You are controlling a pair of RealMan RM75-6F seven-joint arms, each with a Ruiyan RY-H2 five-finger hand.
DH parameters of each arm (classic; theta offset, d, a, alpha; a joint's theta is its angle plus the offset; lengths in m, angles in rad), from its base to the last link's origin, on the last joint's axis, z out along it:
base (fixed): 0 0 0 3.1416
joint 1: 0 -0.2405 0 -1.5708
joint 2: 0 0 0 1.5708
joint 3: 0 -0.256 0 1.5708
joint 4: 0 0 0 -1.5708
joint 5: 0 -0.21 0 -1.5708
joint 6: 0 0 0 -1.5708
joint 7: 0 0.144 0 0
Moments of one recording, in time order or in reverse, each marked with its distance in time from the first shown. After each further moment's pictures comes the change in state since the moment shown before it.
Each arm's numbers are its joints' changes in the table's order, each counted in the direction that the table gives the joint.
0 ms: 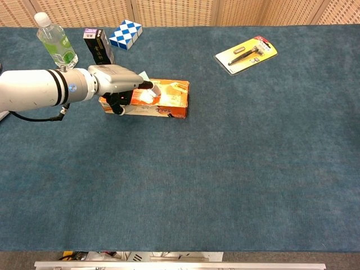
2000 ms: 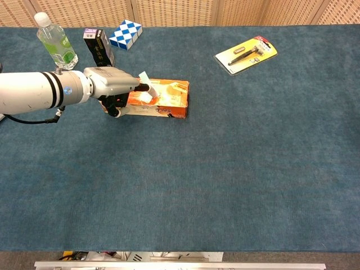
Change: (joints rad) left arm 0.004 -0.011 -0.031 -0.028 0.022 -0.019 0.025; right arm 0.023 -0.004 -0.007 -0.003 0.015 -0.008 0.013
